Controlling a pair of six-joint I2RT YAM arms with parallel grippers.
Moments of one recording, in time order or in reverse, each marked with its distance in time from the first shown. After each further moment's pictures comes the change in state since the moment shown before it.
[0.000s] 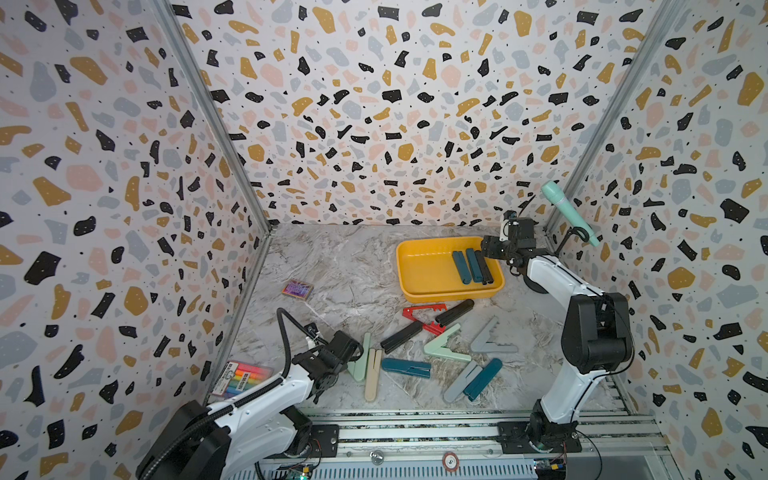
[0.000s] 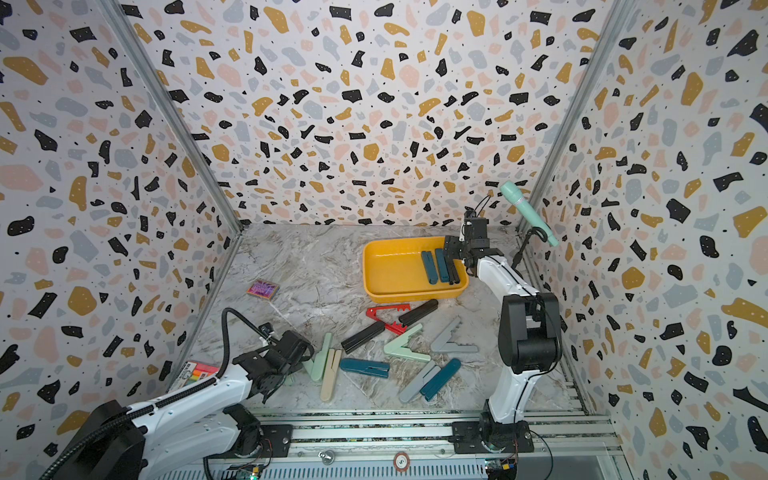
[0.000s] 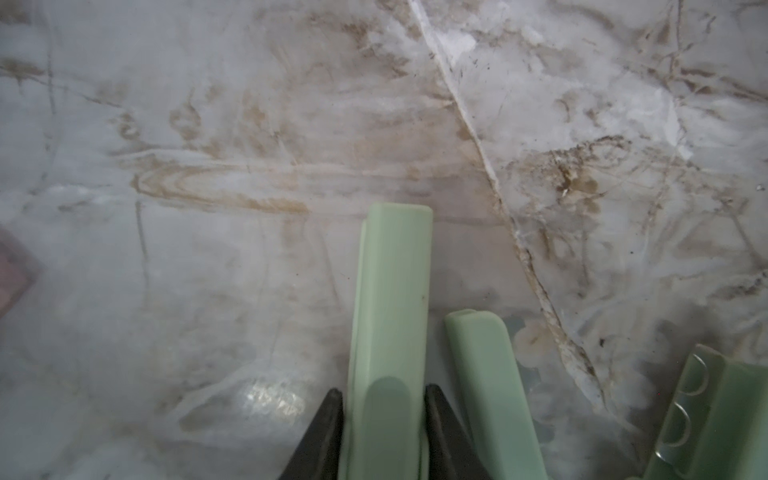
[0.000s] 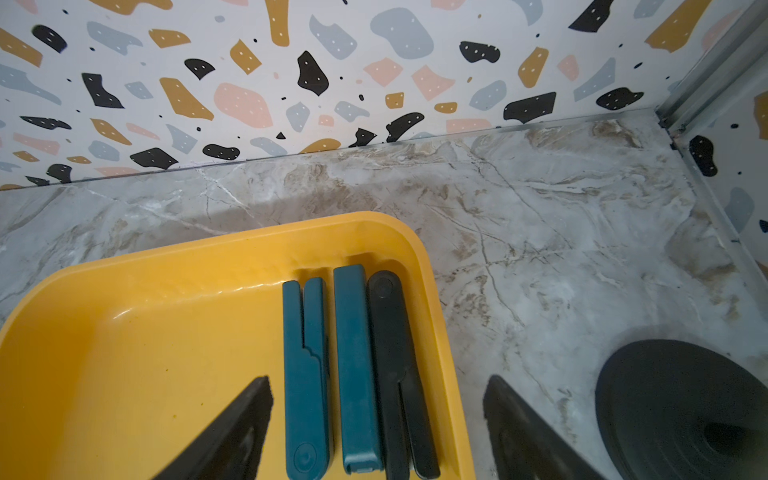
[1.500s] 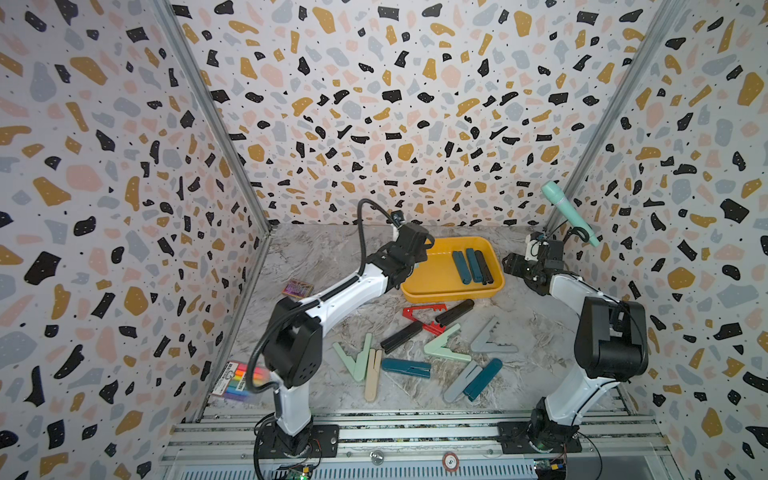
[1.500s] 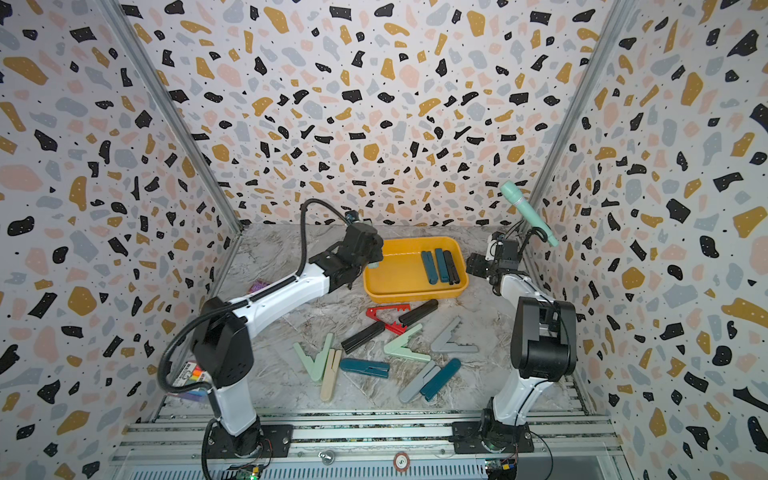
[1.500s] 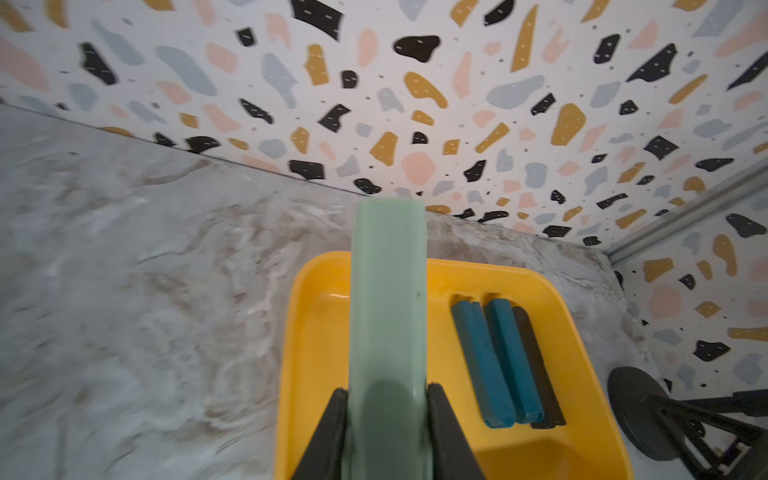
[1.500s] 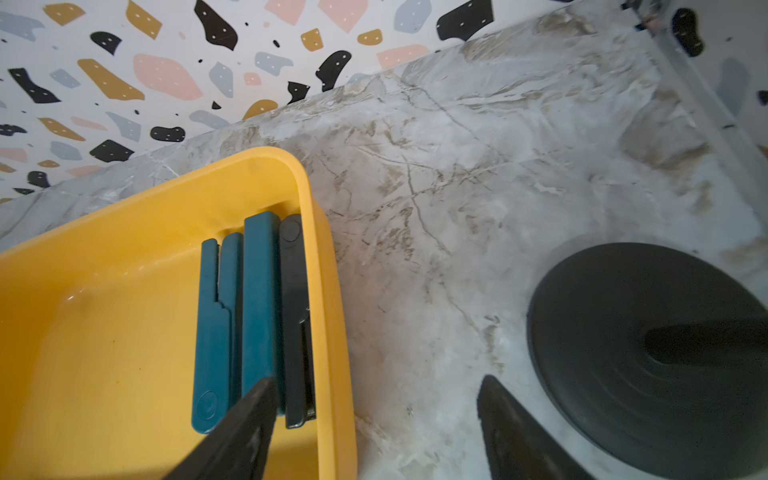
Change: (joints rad) left arm -0.088 0.871 1.292 0.266 0.093 0.378; right arm -0.206 -0.031 -0.245 0.163 -0.231 0.005
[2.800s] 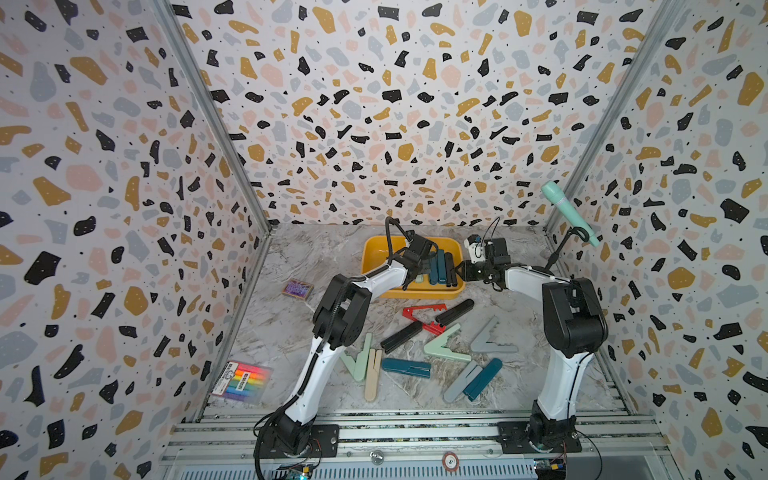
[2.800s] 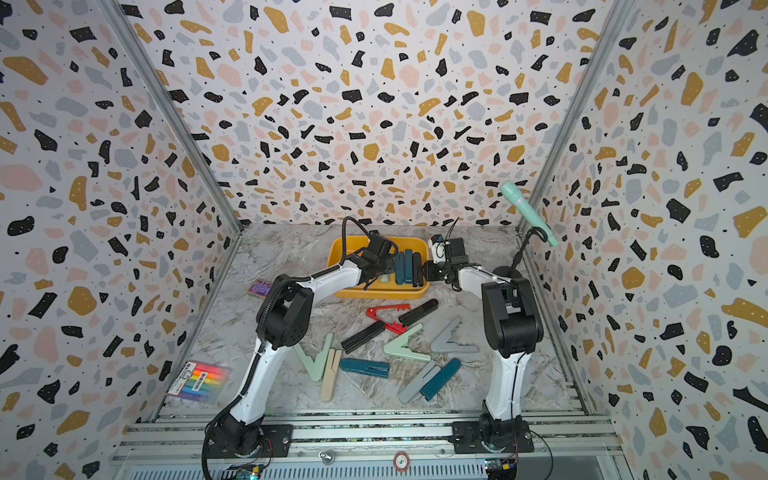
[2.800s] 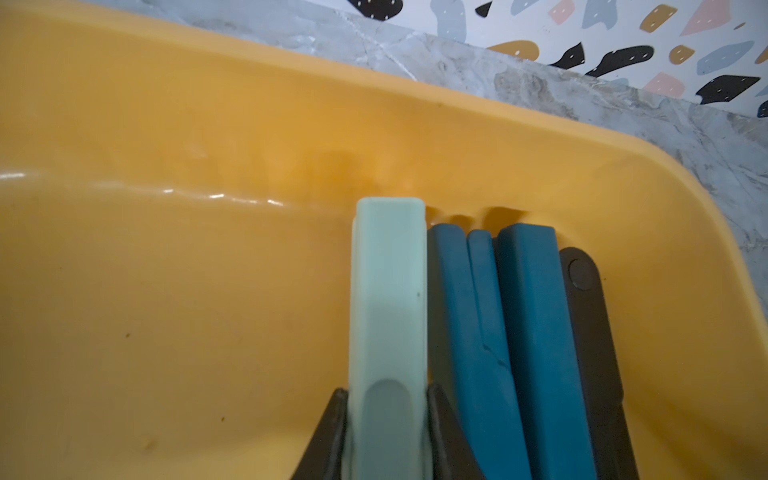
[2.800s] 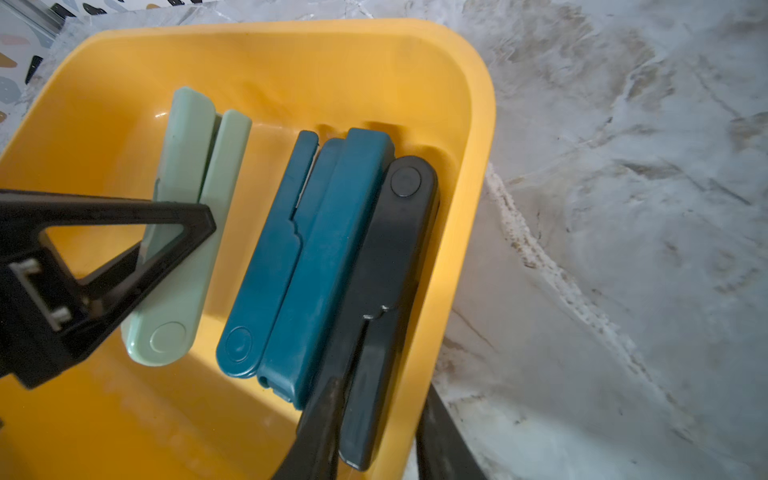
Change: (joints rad) left arm 0.080 0.452 0.237 -0.031 0.174 0.036; right arm 0.307 0.204 0.148 -0.032 -0.096 -0.094
